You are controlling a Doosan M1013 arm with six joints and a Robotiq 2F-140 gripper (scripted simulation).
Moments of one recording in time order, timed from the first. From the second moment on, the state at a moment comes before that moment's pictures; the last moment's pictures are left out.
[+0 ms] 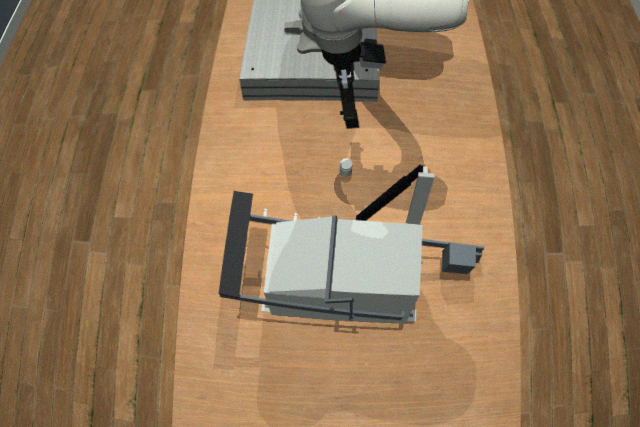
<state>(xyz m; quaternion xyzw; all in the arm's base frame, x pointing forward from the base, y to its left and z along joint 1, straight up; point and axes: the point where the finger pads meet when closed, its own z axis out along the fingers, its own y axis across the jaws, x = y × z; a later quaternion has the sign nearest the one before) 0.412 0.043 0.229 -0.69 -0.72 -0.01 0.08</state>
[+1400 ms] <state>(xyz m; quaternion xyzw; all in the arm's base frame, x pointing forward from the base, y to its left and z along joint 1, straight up) 0.409 0.041 0.111 -0.71 -0.70 0.00 0.01</state>
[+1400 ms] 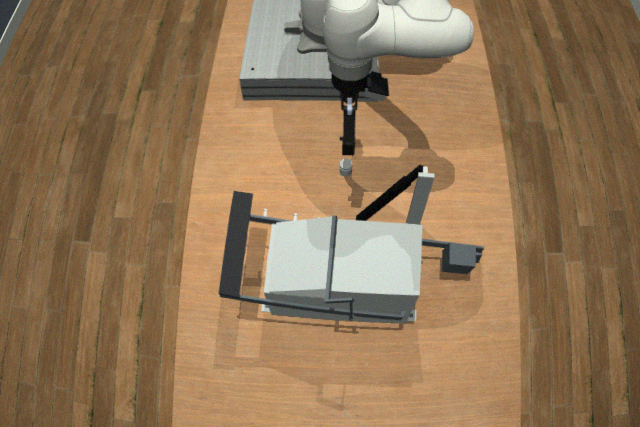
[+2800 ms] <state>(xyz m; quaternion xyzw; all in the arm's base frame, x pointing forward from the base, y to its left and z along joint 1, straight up) 0.410 0.040 0.015 -0.71 -0.70 0.00 0.00</state>
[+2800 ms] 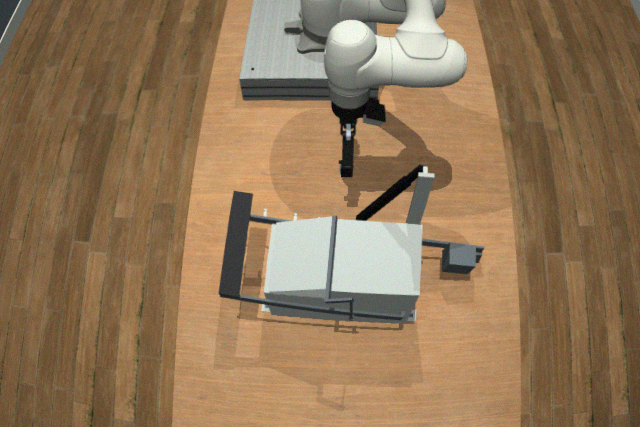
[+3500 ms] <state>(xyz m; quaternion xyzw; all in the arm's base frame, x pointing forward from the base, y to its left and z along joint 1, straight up) 0.410 0.040 -0.034 -0.71 -0.70 0.00 0.00</state>
